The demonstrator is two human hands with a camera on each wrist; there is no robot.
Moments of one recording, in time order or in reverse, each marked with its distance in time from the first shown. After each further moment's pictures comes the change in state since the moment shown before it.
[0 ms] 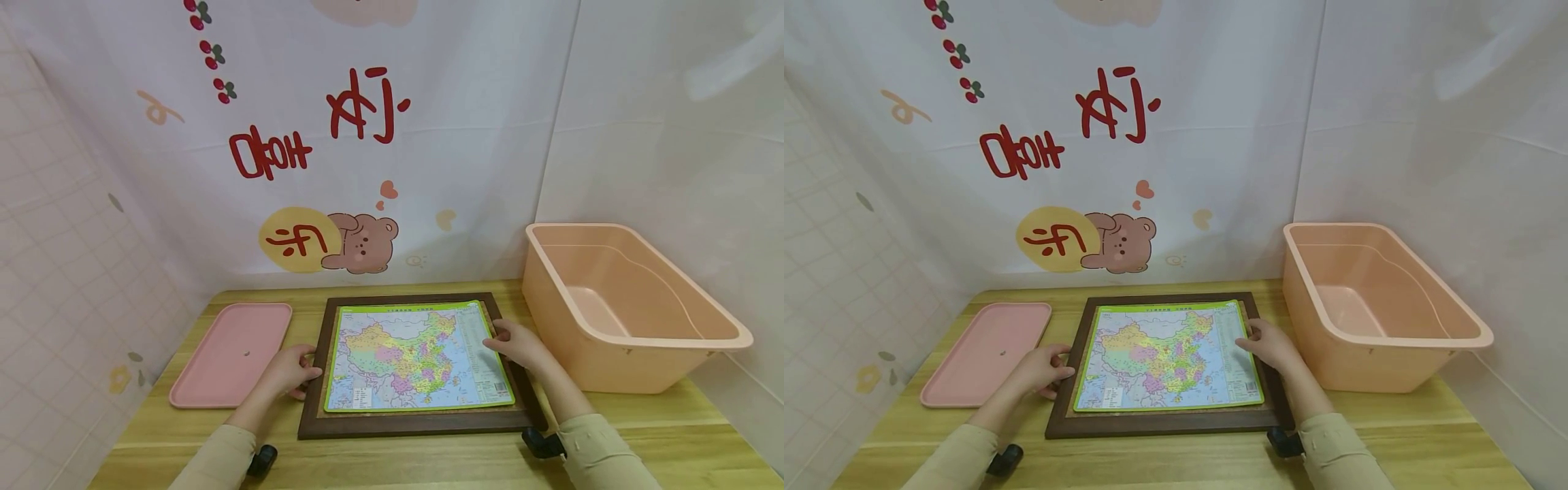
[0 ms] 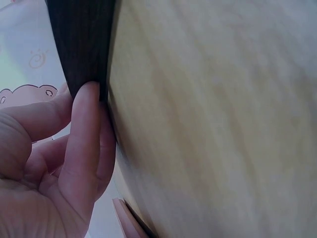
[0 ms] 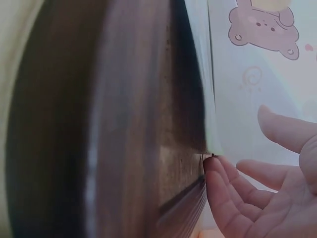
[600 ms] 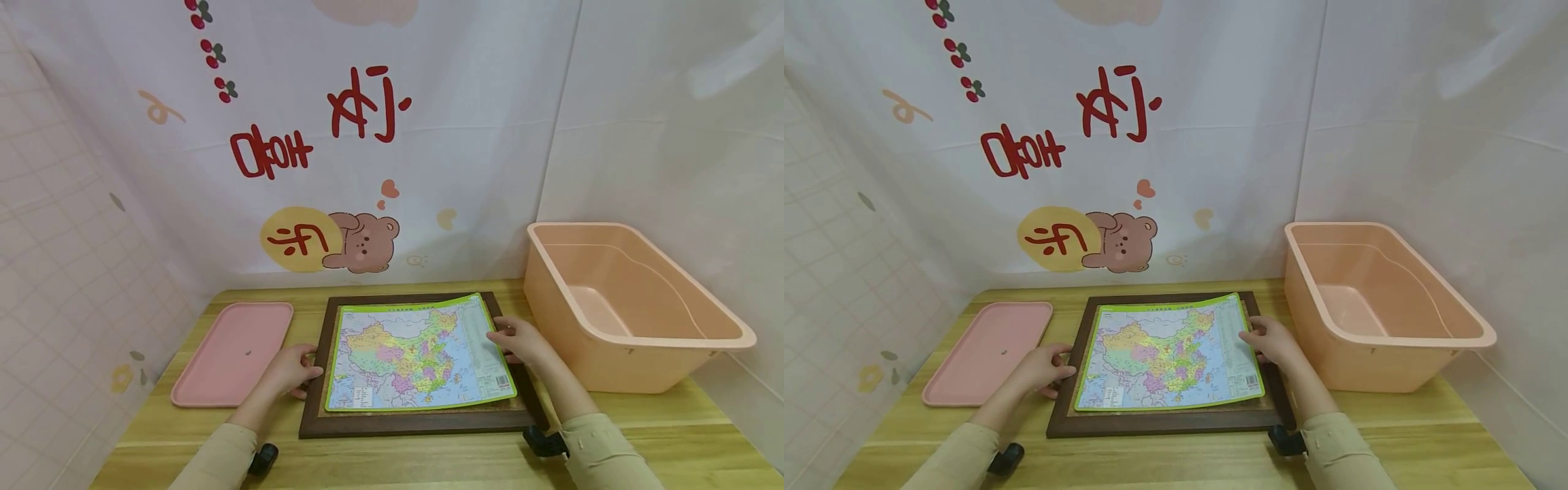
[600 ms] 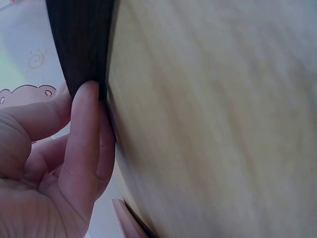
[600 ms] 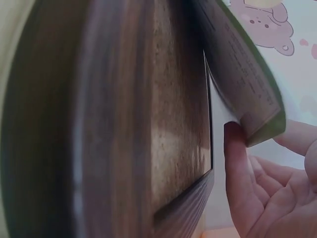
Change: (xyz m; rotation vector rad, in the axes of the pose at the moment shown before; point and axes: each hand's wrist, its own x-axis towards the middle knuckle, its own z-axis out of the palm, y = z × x) left_hand 0.000 0.001 0.000 -0.005 0.000 -0.007; right_hand 0.001 0.000 -0.002 0.263 -0.026 0.103
